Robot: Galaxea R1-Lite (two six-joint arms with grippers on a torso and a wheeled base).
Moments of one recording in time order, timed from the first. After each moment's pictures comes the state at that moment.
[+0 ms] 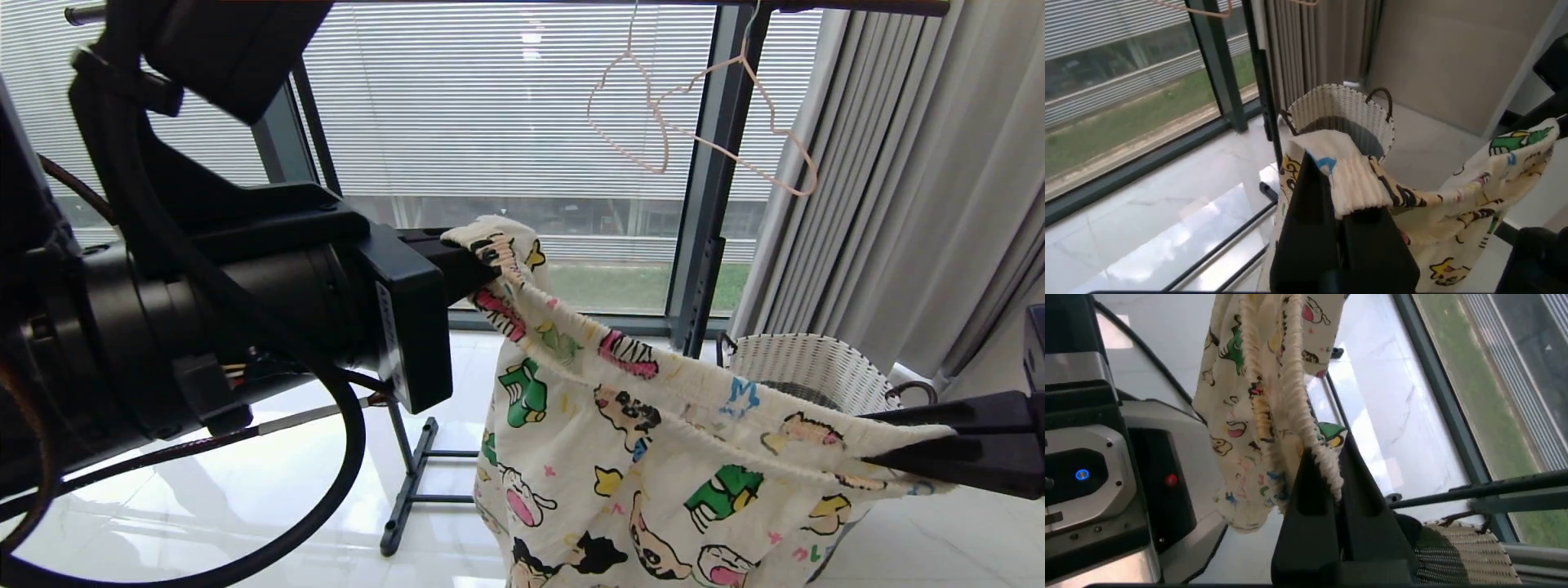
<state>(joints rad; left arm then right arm) -0.87 1.34 -1.02 -0.25 0.01 0.09 0.94 1.15 -1.10 0.42 0.10 -0.44</state>
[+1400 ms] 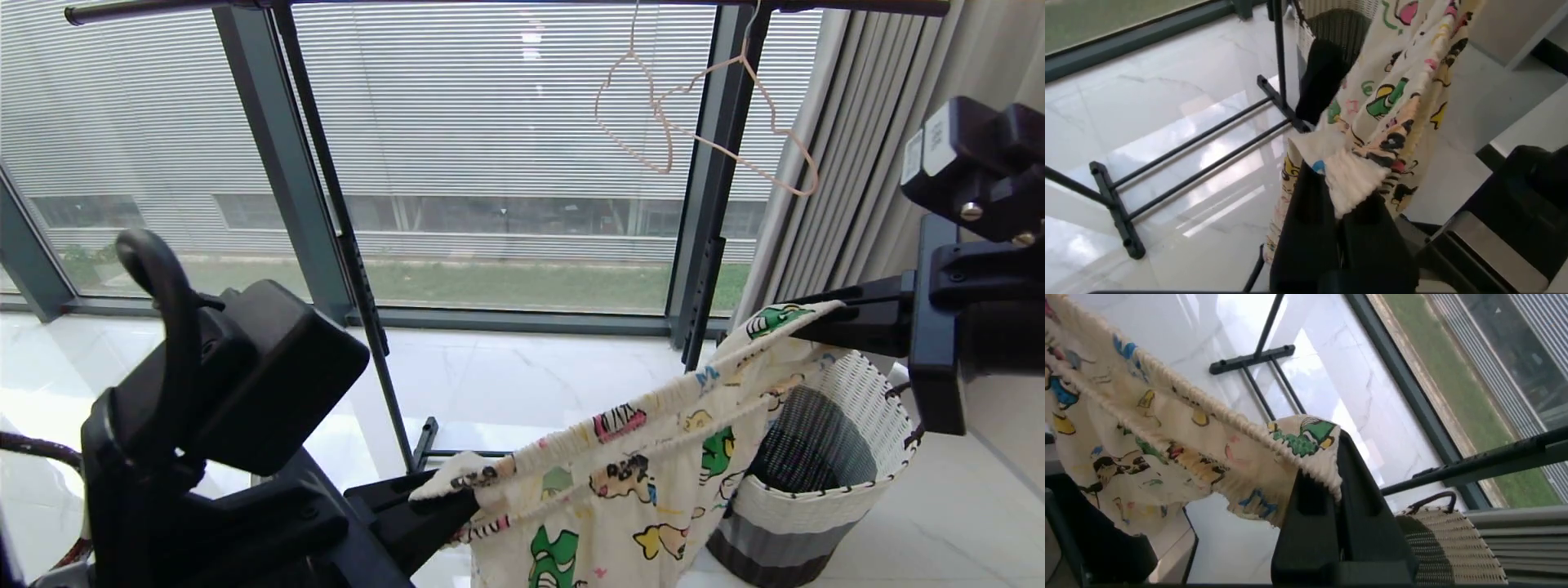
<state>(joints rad) -1.15 1.25 -0.81 -0.01 0.37 -0.18 0.77 1.31 -1.23 0.34 0.09 -0.43</state>
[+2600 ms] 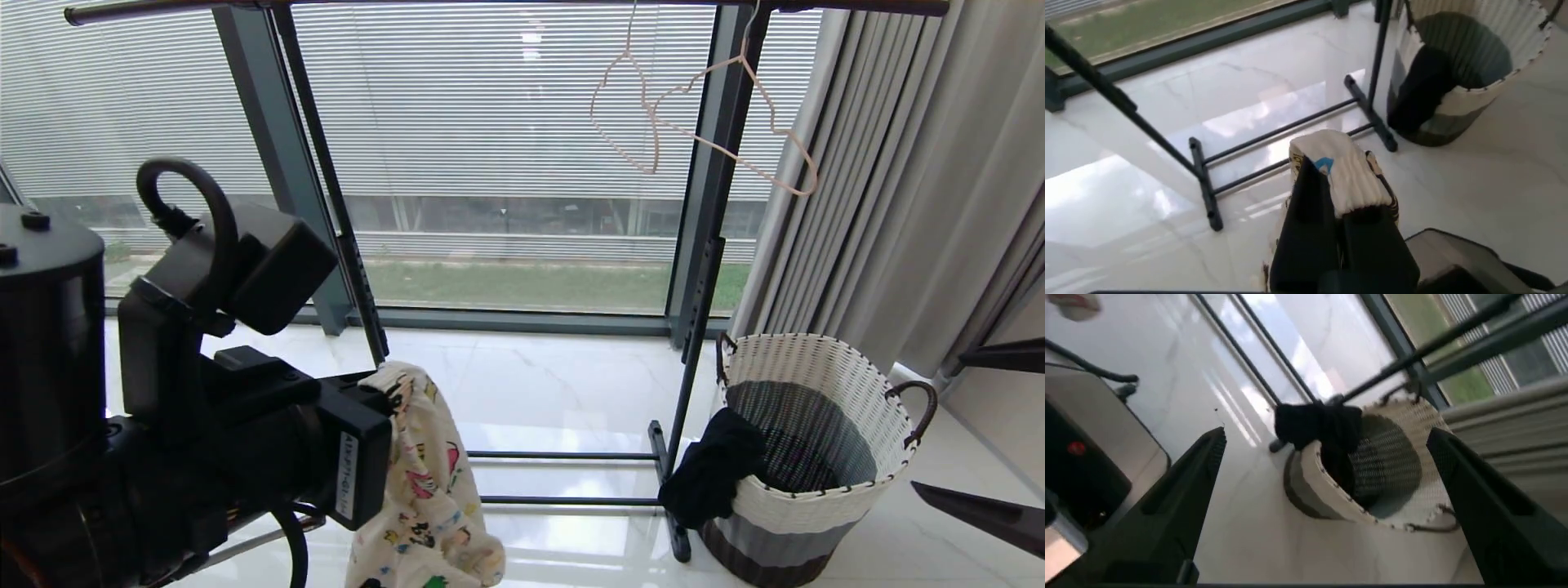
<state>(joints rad) -0.88 1.26 -0.84 0.01 0.38 -0.06 0.69 1.02 -0.96 0.47 -0.15 -0.43</state>
